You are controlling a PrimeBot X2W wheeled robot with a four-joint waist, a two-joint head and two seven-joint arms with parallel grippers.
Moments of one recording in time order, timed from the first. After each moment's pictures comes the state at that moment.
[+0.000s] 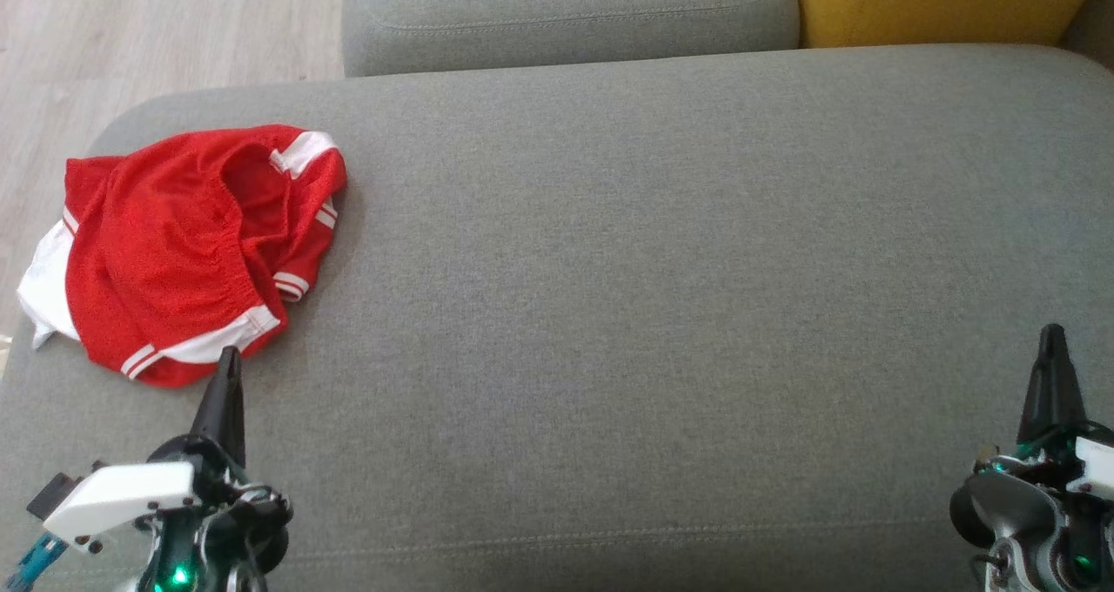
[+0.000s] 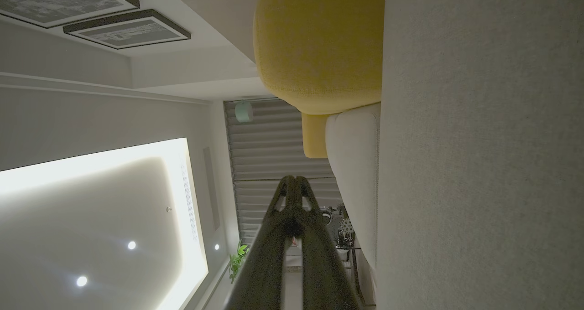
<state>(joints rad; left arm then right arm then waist) -0.05 0.04 0.08 0.27 -1.62 -0.12 0.11 -0.06 -0.05 -0.13 0.28 1.62 0.12 0.10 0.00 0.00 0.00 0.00</state>
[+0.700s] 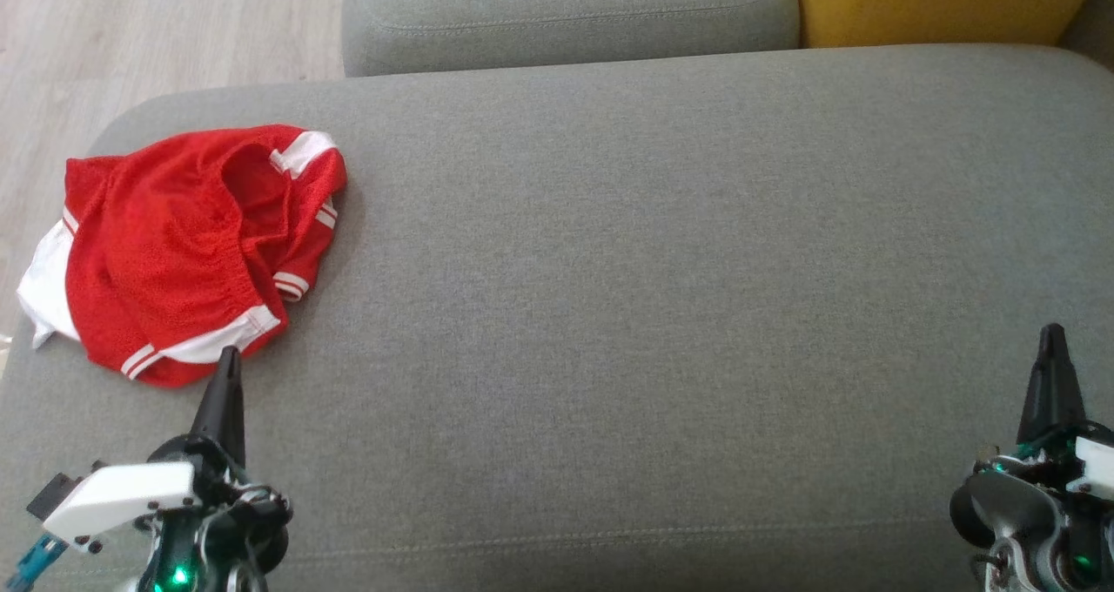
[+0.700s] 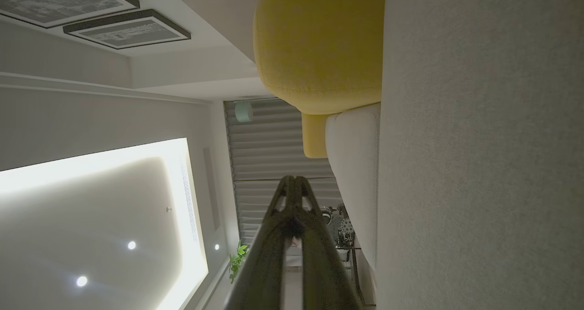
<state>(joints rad) -0.05 0.04 0.08 0.27 -1.62 -0.12 0.11 -0.06 -0.05 -0.13 0.28 1.62 0.12 0.10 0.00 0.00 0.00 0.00</state>
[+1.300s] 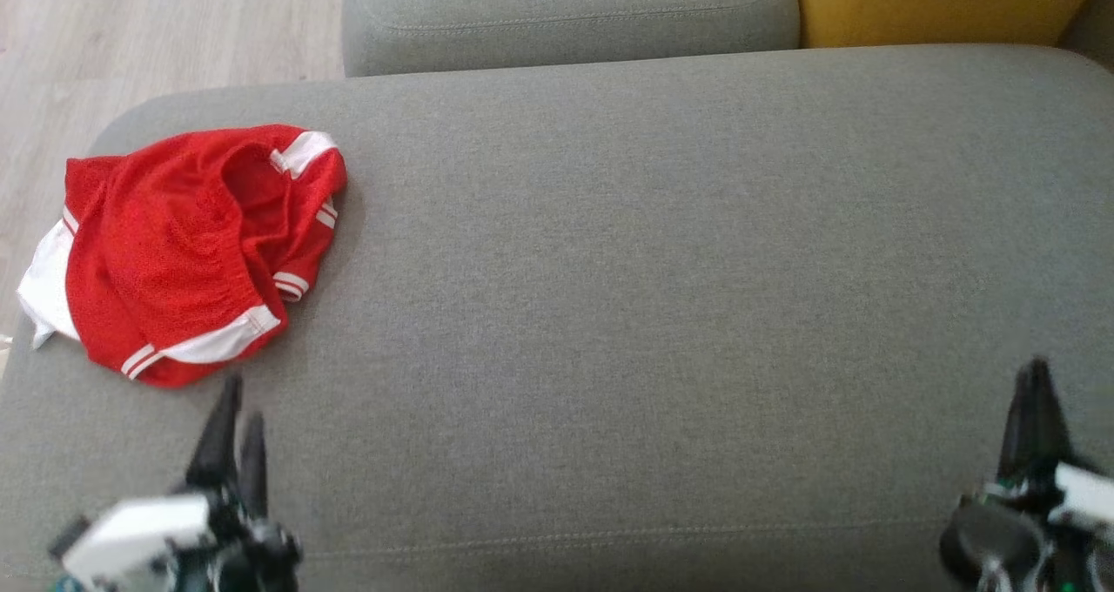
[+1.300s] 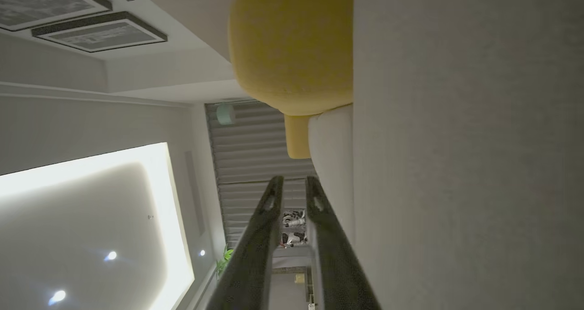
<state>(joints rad) -0.02 0.03 0.08 0.33 -1.62 -0.12 0.10 -0.04 -0.04 -0.13 0.34 1.62 0.12 0.10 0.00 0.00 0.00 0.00</state>
